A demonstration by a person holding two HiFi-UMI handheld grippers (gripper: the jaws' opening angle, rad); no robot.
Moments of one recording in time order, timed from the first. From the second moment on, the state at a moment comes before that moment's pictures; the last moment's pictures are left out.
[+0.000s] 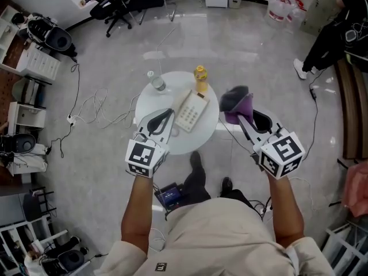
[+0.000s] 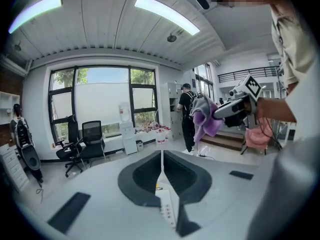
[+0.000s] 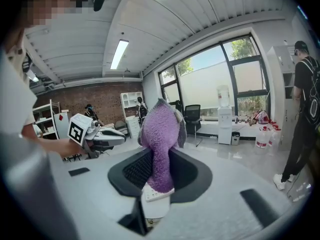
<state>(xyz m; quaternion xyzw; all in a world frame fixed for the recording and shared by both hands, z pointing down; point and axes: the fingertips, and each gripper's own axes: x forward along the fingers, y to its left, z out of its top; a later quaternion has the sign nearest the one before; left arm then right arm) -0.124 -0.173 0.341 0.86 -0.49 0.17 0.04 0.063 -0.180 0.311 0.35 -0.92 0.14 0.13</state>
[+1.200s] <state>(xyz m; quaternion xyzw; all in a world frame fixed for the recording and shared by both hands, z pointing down) -0.172 -0.268 0.559 0.83 -0.45 0.29 0.14 0.023 -0.248 0.420 0.36 -0.89 0.20 0.18</state>
